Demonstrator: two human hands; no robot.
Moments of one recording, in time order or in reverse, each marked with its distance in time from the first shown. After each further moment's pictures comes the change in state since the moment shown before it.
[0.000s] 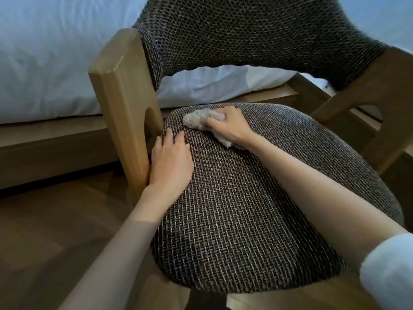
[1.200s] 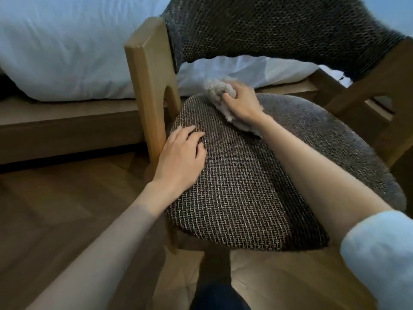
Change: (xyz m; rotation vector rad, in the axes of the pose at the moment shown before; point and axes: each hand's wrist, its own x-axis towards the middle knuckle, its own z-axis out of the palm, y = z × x) left_hand -0.061 -0.008 -0.005 -0.061 0.102 0.151; right_hand -0.002 -0.020 -0.006 -0.224 0.126 -0.071
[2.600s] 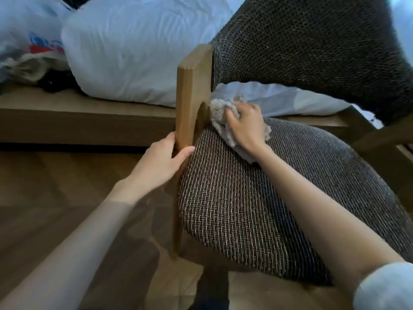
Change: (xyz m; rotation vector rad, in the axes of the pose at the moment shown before) left_hand -0.019 -0.041 -0.059 -0.181 0.020 -0.202; right_hand -0.017 -0.055 0.019 -0.055 0.130 -0.179
